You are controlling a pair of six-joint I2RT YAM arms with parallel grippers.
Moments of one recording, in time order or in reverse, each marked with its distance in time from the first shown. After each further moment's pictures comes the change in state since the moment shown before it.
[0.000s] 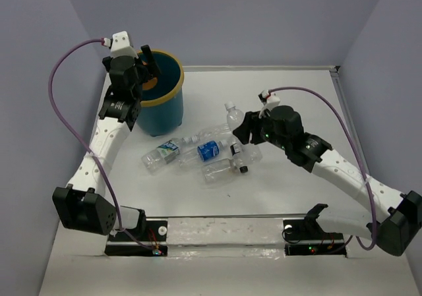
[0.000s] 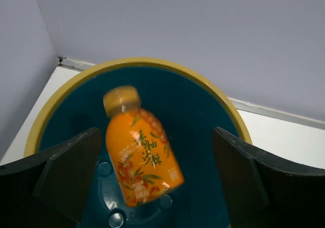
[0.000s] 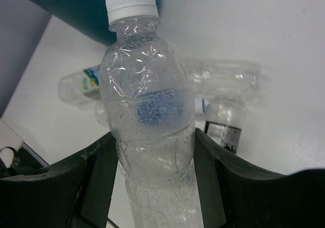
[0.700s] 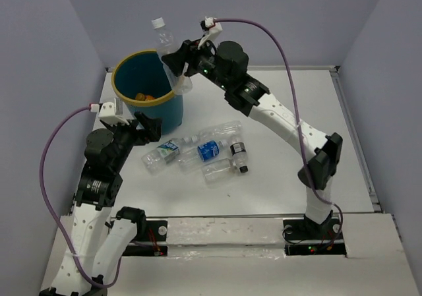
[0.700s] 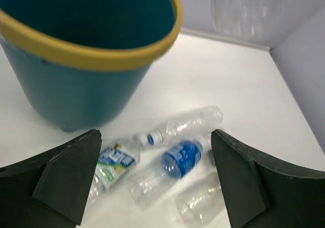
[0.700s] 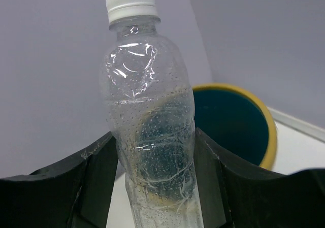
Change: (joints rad) left arm 0.000 -0.691 -0.463 -0.227 0.377 -0.136; right arm 0.117 0.769 1.077 0.243 -0.069 -0.070
